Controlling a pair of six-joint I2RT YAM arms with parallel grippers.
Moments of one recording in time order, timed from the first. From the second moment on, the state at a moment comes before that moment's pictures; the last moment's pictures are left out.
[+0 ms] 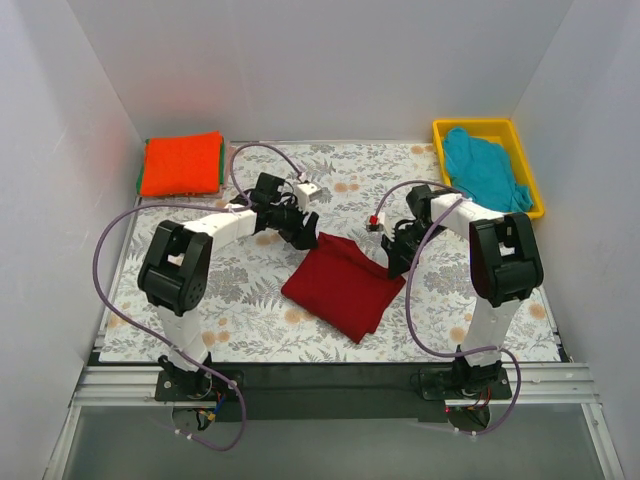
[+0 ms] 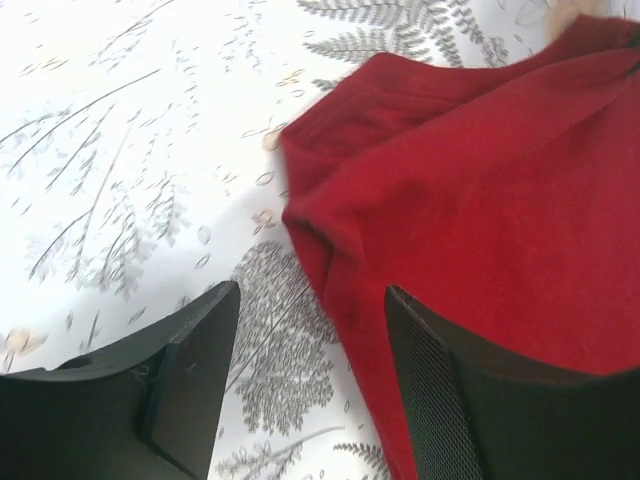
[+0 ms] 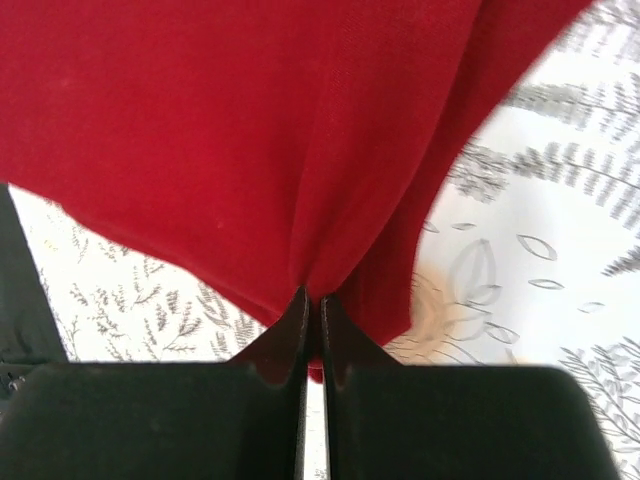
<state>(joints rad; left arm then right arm) -0.43 1.89 1.23 -0.26 0.60 0.24 0.27 1.86 1.21 -0.98 -0.72 -1.04</state>
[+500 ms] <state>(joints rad) -0.40 1.54 0.91 -0.26 0.69 0.05 0.24 2.00 1.40 -1.05 -0.70 -0.96</state>
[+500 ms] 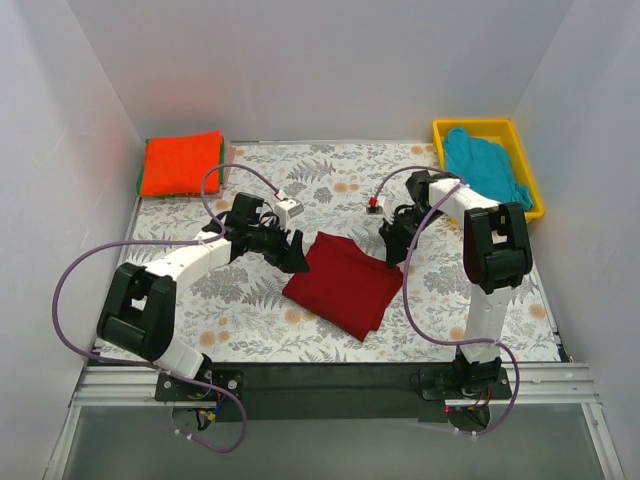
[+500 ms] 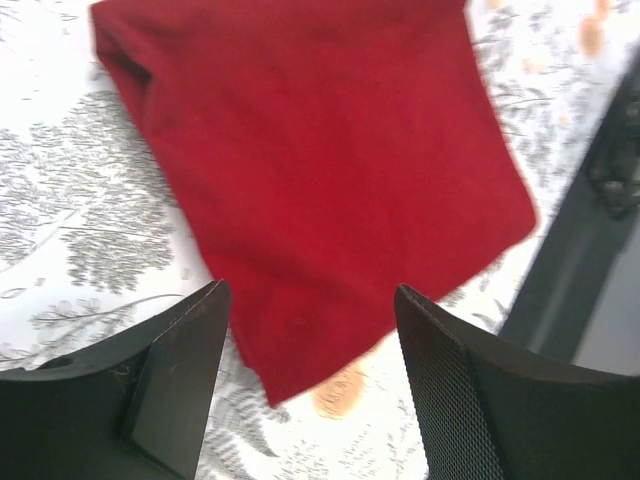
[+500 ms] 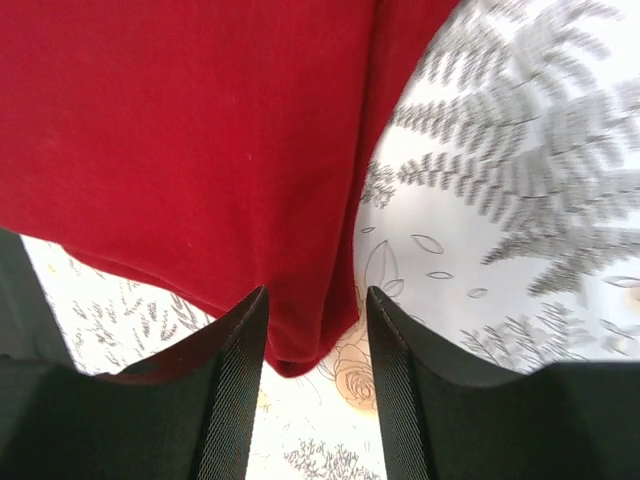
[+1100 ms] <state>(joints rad) -0.37 1.85 1.22 -0.17 0.76 0.13 0.23 2.12 1.54 -1.02 -0.82 -0.67</state>
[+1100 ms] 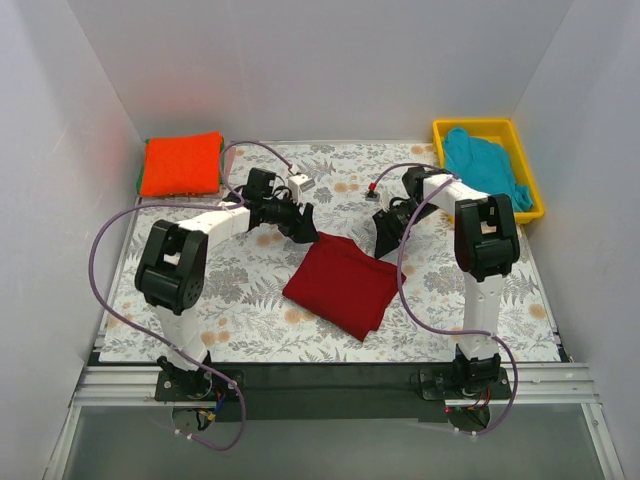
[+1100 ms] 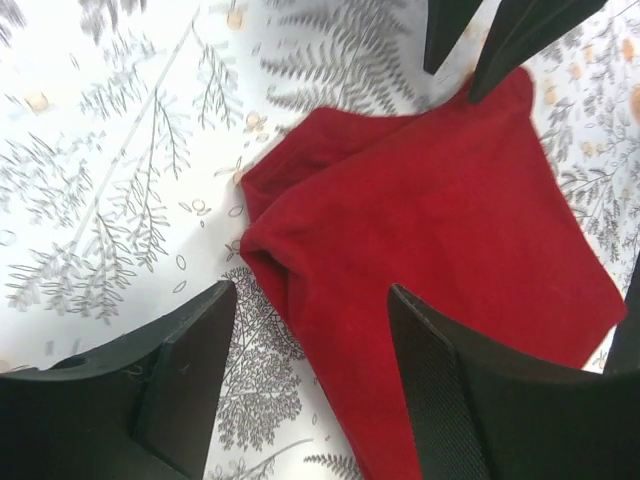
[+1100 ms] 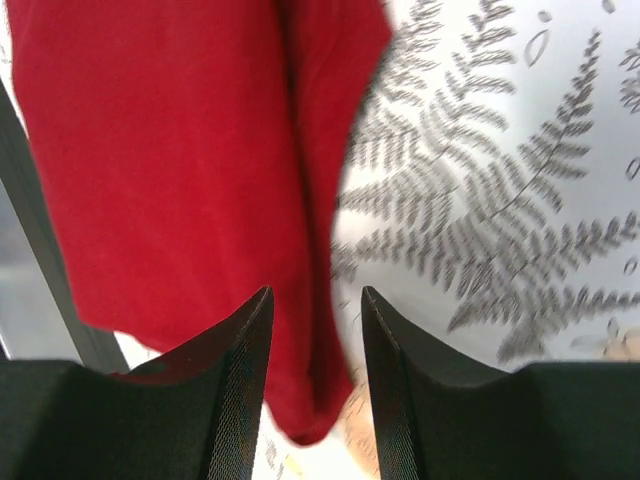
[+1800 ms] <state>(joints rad) -0.40 1.39 0.81 -0.30 0.82 0.15 0.44 2.17 1.50 -1.01 -0.94 -0.70</state>
